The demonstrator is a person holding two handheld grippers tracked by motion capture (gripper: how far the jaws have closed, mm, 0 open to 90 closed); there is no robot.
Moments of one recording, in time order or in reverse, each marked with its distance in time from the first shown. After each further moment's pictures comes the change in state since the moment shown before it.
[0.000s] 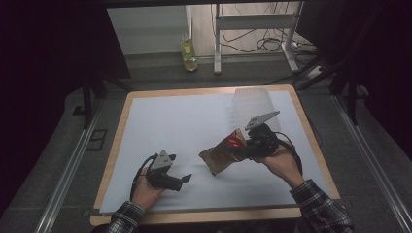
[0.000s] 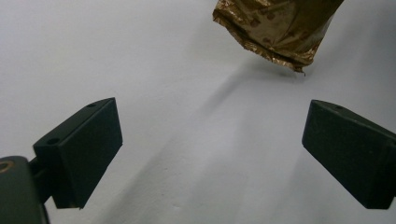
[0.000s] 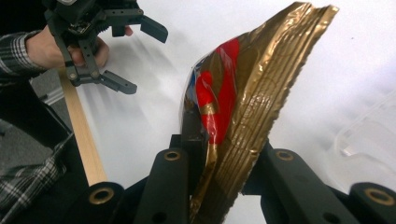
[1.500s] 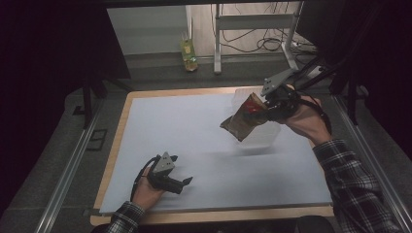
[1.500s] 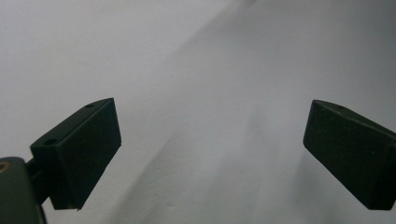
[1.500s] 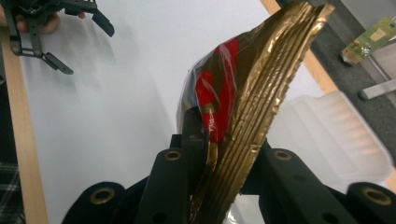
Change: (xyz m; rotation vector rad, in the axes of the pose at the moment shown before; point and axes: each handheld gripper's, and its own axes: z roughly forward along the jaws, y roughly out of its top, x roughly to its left) left arm -0.005 -0.001 0.002 0.028 -0.007 0.074; right arm -0.044 0.073 -0.081 0.107 -0.146 -0.327
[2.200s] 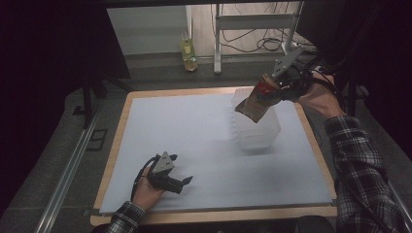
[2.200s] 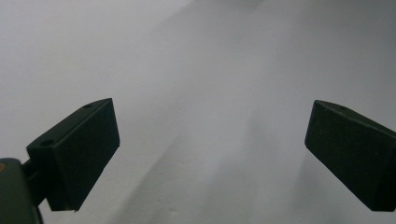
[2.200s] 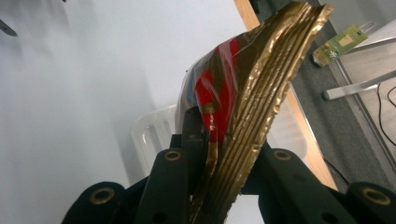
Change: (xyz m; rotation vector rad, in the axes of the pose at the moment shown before) left arm 0.002 0.000 -0.002 -0.035 0.011 -0.001; right arm -0.057 0.001 -0.020 0.060 -0.064 -0.119
